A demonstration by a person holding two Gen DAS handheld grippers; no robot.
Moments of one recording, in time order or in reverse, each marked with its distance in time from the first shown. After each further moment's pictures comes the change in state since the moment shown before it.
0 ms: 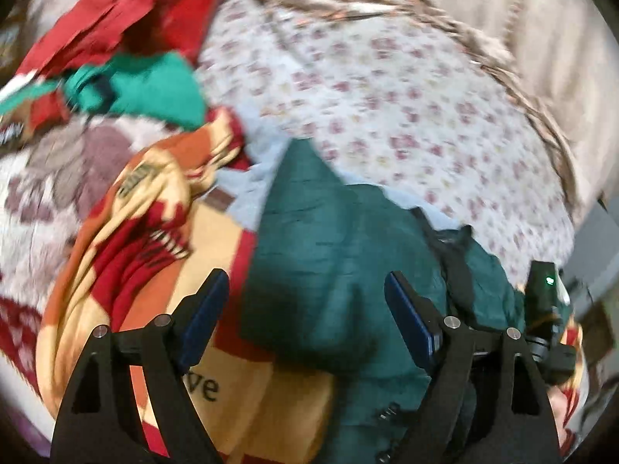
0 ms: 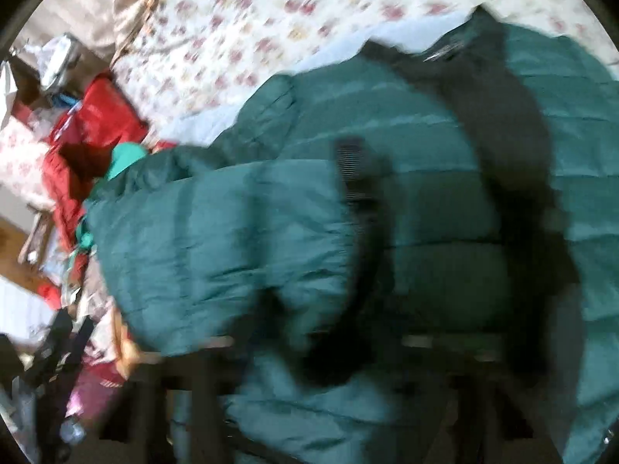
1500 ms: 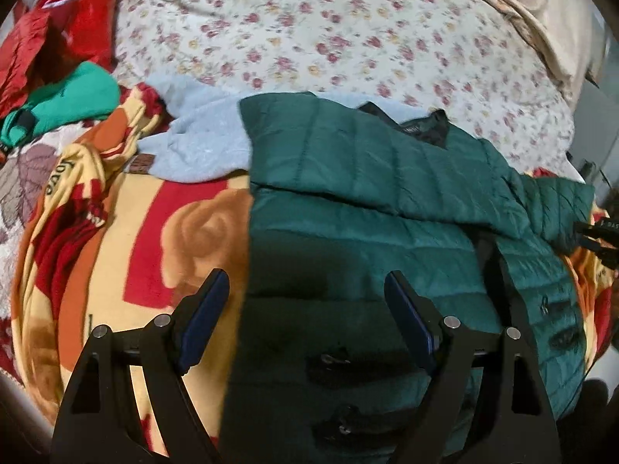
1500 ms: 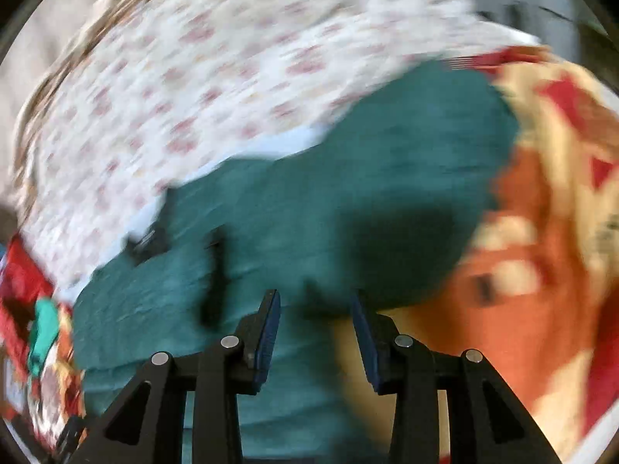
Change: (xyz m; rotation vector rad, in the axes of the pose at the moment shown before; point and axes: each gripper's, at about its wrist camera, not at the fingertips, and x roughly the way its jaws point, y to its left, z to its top) left arm 0.037 -0.101 -0.070 0.355 0.180 0.017; right arm -0.233 -0.263 -0.021 0.350 -0.411 -0.402
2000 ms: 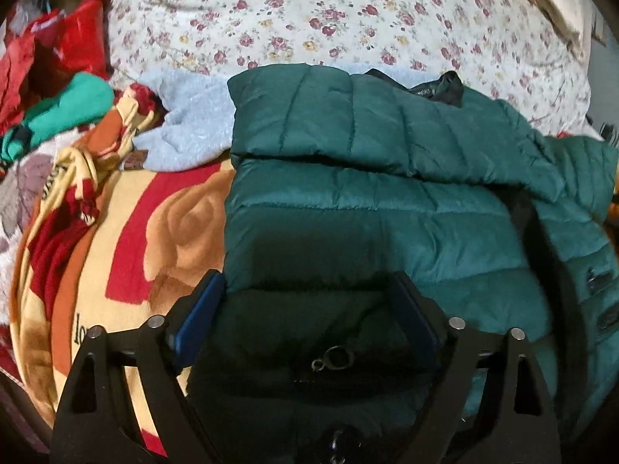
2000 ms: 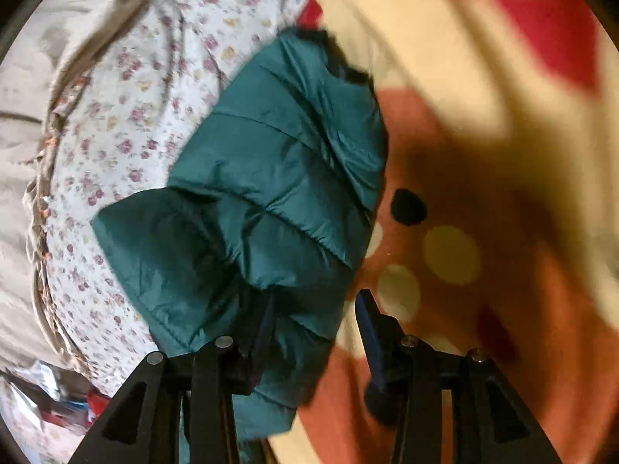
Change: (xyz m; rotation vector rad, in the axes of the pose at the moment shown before) left arm 0.038 -0.021 -0.016 0.089 0.017 0.131; right arm 0.087 -0.157 0.048 0.531 0.024 0.259
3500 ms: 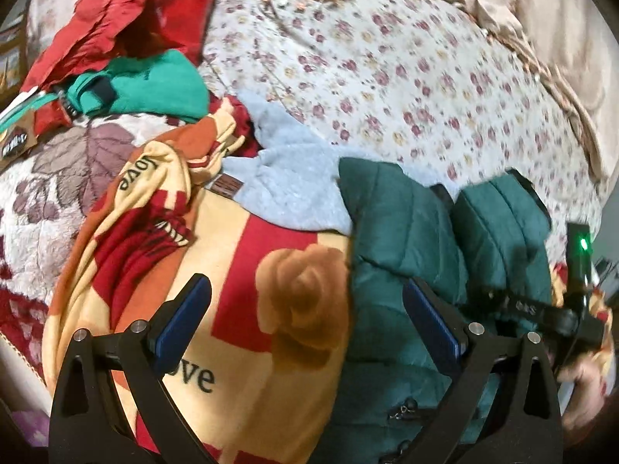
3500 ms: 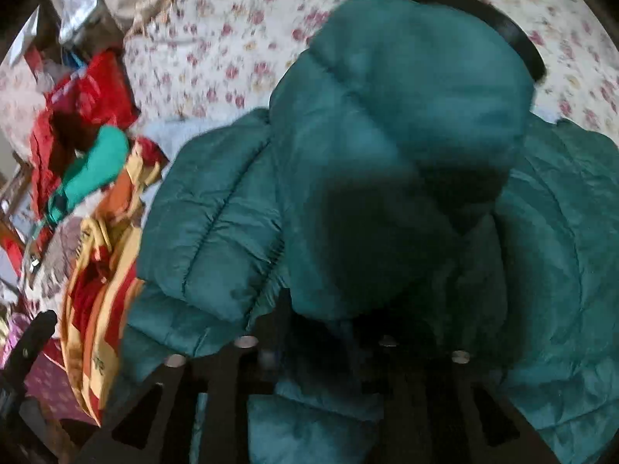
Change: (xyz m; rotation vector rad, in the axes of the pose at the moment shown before) left arm -0.055 0.120 0.028 -0.384 -0.134 -0.046; right arm 0.106 0.284 -0.367 -1.046 0.351 -0.009
